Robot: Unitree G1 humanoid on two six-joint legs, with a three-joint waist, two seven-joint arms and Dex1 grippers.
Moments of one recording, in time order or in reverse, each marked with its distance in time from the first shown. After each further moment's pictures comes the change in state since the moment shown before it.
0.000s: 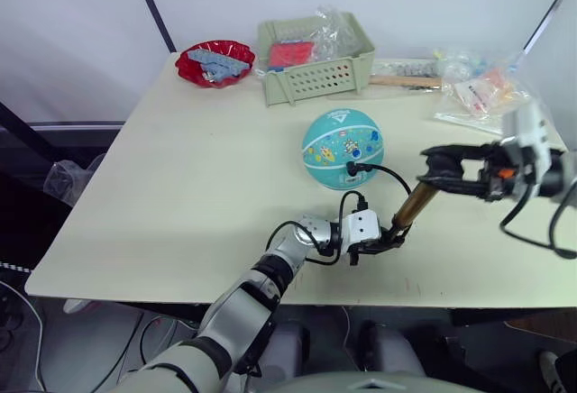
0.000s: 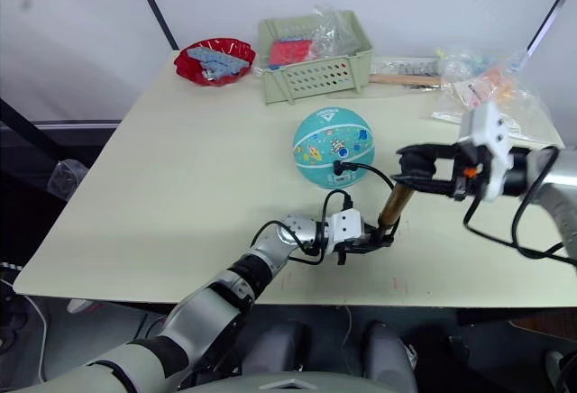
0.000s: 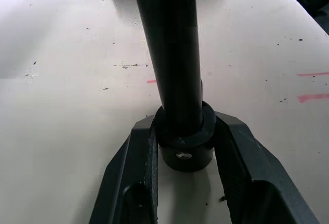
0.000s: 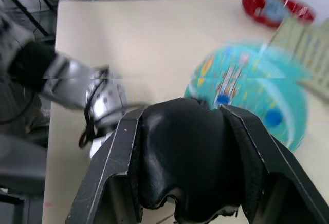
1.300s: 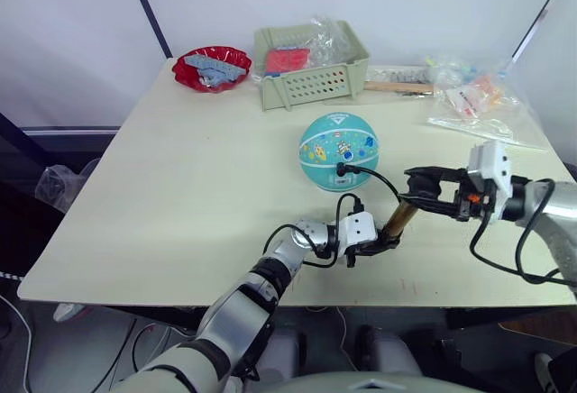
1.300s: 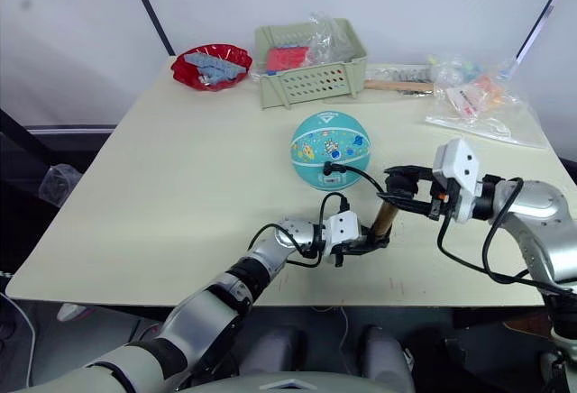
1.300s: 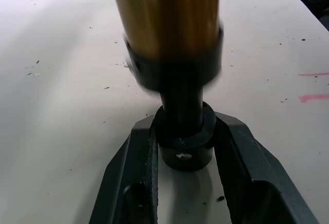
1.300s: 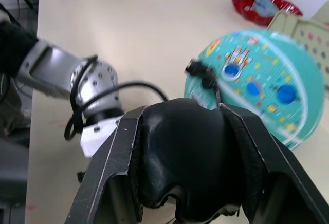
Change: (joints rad) left arm 0.017 0.007 0.003 0.011 0.007 0.001 0.021; right arm 0.176 0.174 0.140 0.063 -0.226 -0.234 -0.077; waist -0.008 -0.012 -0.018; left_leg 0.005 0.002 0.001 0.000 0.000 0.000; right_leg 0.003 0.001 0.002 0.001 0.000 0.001
